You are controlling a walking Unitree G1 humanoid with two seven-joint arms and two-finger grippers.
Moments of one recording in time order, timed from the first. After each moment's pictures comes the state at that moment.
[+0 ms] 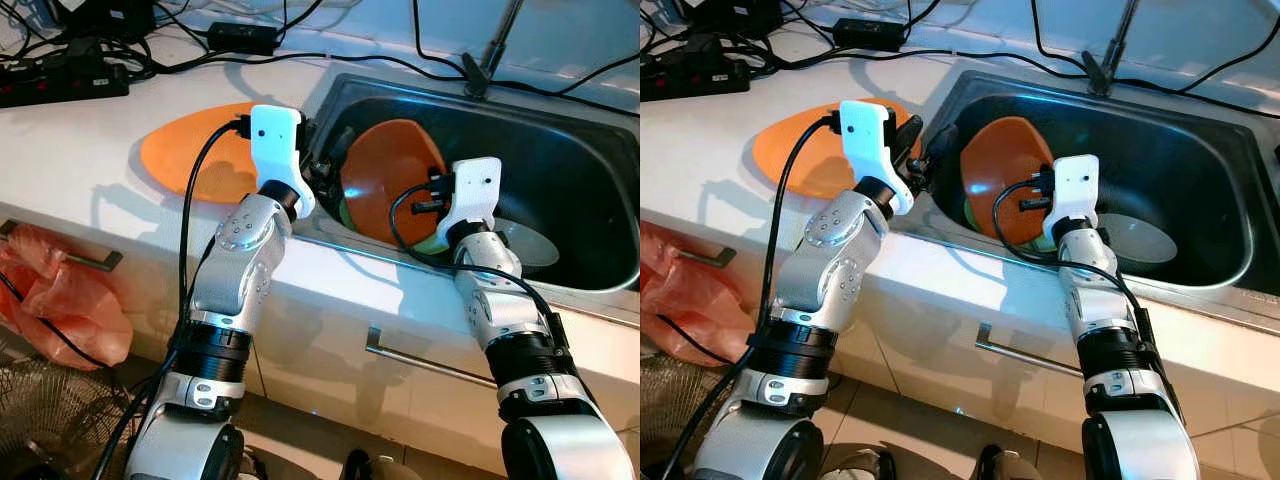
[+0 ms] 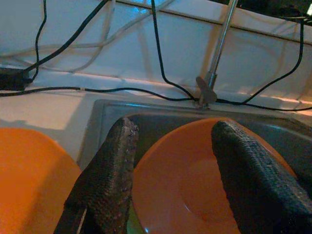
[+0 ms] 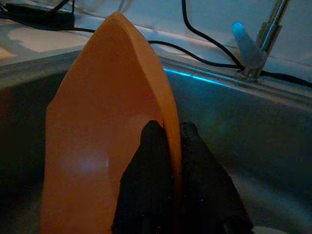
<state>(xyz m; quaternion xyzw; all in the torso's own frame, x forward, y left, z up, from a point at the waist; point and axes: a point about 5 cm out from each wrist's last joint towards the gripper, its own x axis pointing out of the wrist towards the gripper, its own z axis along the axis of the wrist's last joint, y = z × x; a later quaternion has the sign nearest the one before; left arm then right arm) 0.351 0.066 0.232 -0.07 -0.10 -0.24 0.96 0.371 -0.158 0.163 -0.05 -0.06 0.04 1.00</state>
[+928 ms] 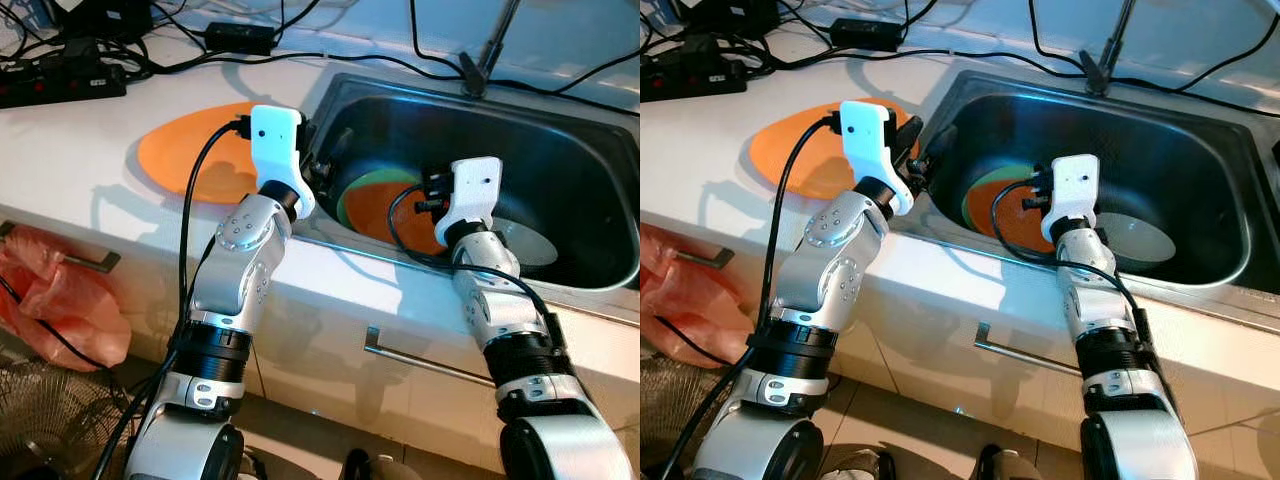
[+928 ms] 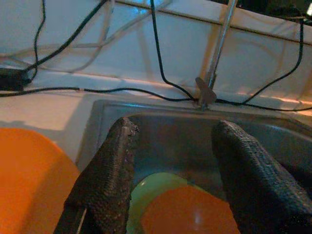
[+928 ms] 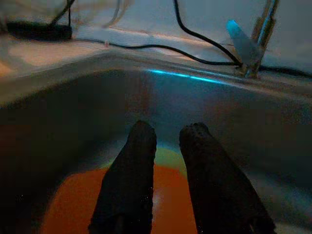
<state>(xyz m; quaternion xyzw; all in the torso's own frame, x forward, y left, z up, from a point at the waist) 0.351 0.069 0.233 -0.07 -0.11 -0.23 0.97 0.370 -0.154 0.164 0.00 -0.07 0.05 1.00</state>
